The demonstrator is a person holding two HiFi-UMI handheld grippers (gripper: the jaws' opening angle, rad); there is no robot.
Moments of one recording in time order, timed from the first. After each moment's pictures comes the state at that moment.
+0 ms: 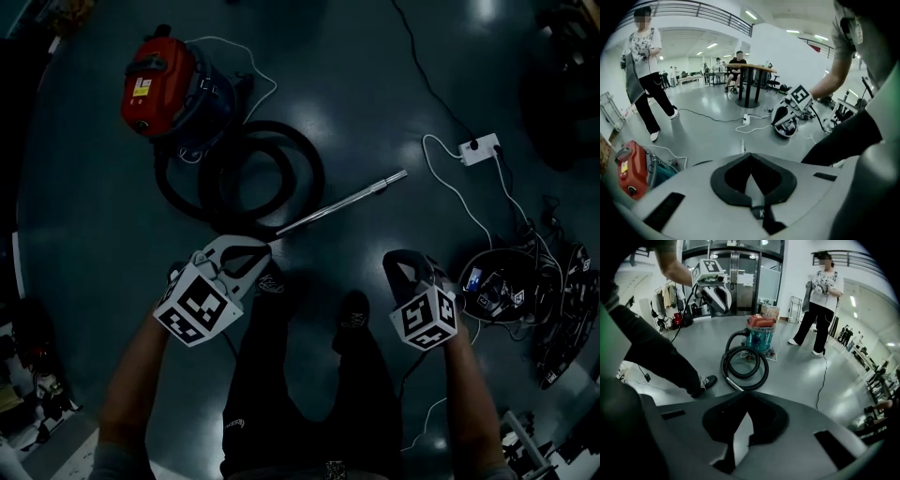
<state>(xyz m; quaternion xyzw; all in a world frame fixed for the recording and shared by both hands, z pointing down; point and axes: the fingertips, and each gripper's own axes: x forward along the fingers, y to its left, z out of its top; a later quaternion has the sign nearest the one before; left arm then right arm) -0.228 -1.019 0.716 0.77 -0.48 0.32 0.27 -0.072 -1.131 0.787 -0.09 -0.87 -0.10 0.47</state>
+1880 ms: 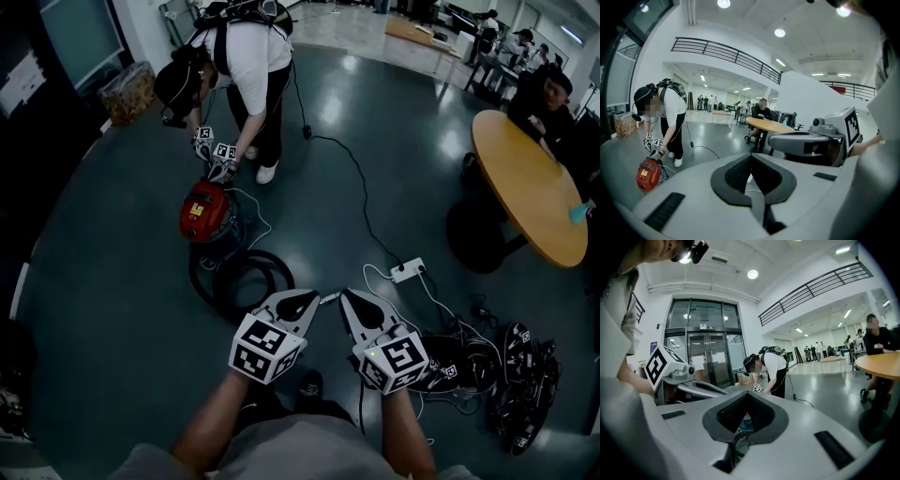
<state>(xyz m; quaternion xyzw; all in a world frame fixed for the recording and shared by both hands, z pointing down) -0.062 -1.100 0.308 0.70 -0.67 0.08 0.21 -0.031 -1.127 0.282 0.05 -0.99 0.10 0.10</state>
